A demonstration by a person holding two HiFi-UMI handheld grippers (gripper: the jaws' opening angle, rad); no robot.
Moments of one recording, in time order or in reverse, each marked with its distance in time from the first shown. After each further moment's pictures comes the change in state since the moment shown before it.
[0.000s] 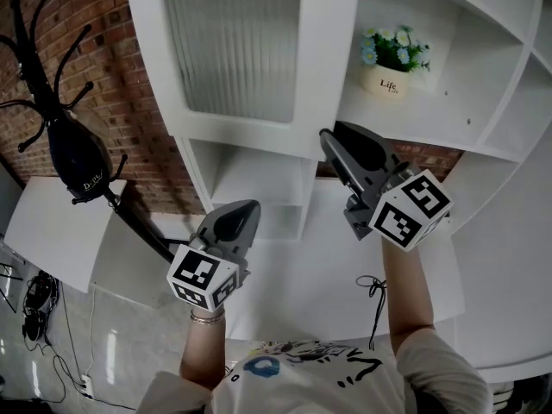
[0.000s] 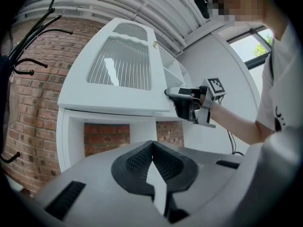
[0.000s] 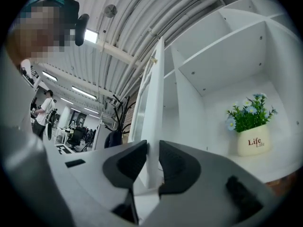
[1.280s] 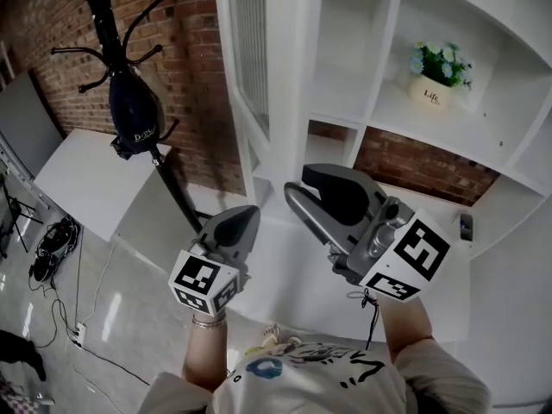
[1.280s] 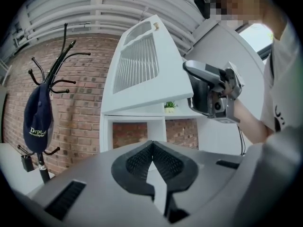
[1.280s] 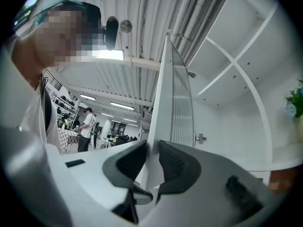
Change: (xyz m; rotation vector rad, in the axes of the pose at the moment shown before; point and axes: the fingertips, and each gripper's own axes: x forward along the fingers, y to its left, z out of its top) left arm -0.103 -0.014 -0.011 -0.016 0.036 0.258; right arm -0.027 0.187 0.022 0.027 -0.050 0.490
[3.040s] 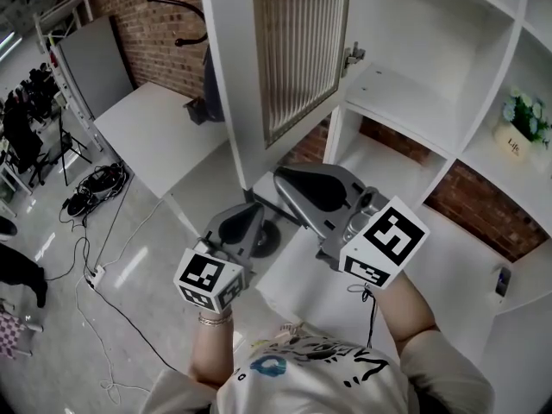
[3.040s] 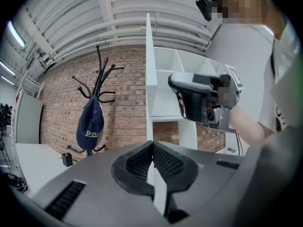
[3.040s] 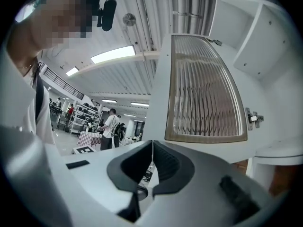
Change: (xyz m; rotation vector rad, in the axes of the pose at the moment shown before) left arm -0.114 0.089 -0.009 -0.023 -0.014 0.346; right arm 0.136 0.075 -0.048 0.026 0.032 0.305
